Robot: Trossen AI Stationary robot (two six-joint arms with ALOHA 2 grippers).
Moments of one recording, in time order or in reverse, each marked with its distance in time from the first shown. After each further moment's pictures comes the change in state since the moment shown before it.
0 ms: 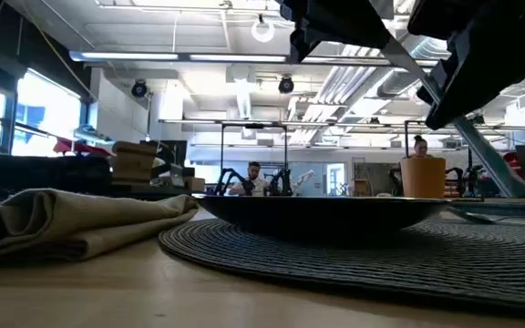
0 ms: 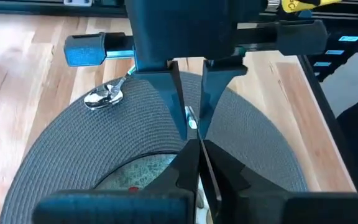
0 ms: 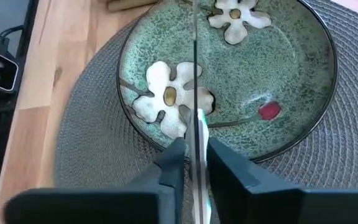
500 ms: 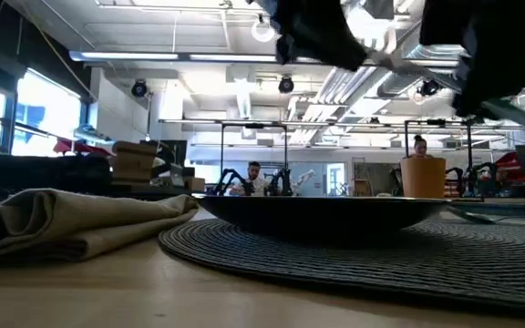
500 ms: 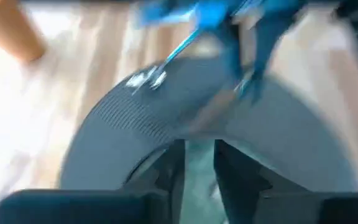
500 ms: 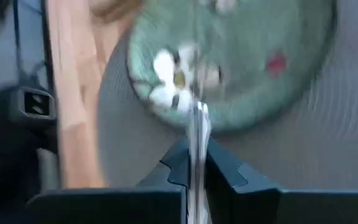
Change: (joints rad) left arm 0.020 -0.026 0.001 -0.161 -0.139 0.008; right arm 0.000 -0.092 0.000 -0.134 -0.109 0.453
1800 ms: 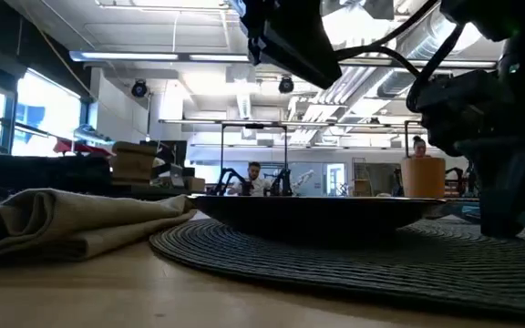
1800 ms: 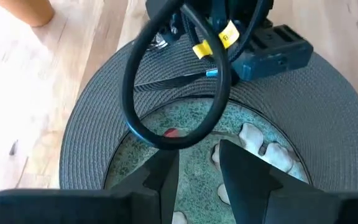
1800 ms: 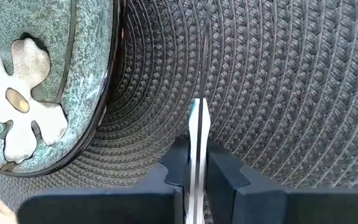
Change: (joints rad) left arm -0.109 -0.006 -0.080 0.023 -0.145 -0.075; right arm 0.016 0.380 0.004 0.041 -0.005 0.686
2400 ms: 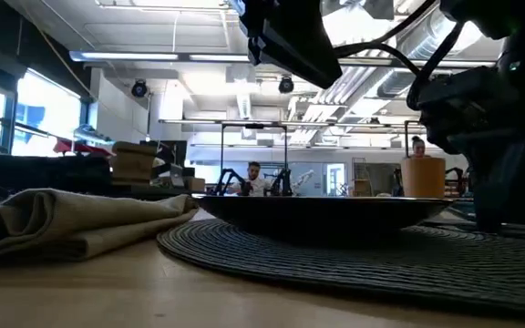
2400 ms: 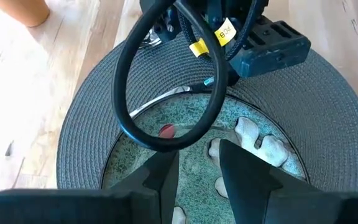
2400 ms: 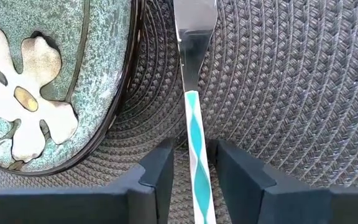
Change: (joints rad) left arm 0.000 0.000 0.000 -0.001 0.008 0.003; right arm 0.000 -0.001 -0.002 -0.012 0.003 -0.032
